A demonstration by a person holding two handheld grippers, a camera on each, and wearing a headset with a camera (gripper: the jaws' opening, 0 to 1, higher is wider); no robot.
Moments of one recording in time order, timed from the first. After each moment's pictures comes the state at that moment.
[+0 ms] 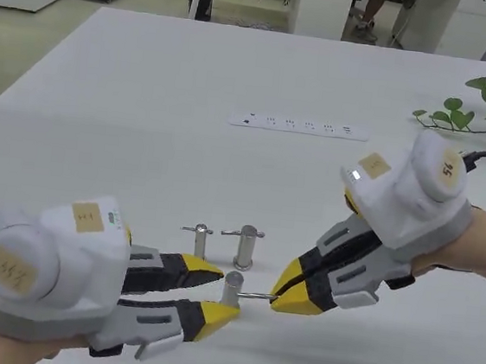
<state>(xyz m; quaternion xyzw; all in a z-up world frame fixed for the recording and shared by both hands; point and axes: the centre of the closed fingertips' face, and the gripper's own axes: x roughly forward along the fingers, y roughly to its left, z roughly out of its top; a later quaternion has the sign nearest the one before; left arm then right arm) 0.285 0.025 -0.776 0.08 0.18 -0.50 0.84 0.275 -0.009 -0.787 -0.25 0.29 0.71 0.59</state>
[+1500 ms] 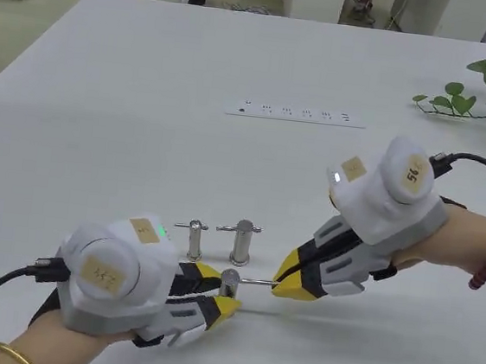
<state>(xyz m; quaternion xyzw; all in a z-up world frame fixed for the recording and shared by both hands) 0.318 0.014 -0.835 0.10 0.24 -0.46 0.85 0.309 -0.019 -0.822 -0.28 0.32 0.67 0.61</state>
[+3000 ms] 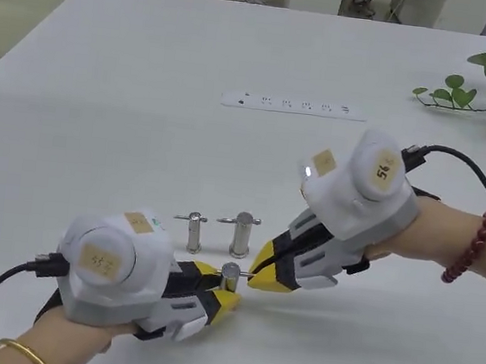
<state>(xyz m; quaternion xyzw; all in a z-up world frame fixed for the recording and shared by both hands) 0.318 0.014 -0.846 0.04 0.26 -0.45 0.85 0.305 0.009 -0.823 -0.29 0.30 0.67 0.61</state>
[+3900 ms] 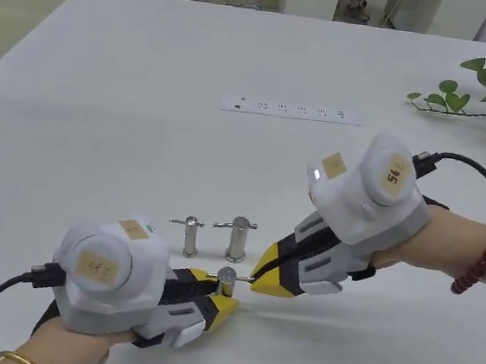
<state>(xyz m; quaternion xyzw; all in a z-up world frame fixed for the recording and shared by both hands) 0.319 0.015 -0.849 0.03 0.26 -0.44 0.86 0.306 0.002 -0.819 -0.29 0.30 0.66 0.63</state>
